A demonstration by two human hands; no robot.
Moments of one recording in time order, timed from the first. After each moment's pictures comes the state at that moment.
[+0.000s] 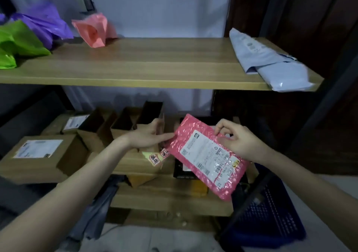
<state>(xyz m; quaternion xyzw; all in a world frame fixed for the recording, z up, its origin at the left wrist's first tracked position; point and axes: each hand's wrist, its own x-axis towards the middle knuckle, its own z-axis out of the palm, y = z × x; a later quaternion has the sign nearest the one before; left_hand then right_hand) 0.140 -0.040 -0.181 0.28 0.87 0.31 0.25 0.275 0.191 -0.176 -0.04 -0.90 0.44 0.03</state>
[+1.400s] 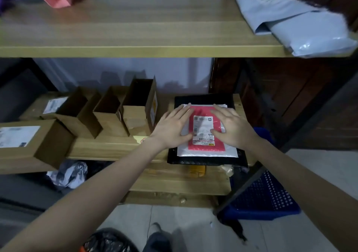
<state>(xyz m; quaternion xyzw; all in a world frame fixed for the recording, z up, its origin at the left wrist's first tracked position) 0.129 0.041 -0.278 0.44 0.90 0.09 0.01 0.228 0.232 -0.263 -0.04 -0.99 0.13 0.02</state>
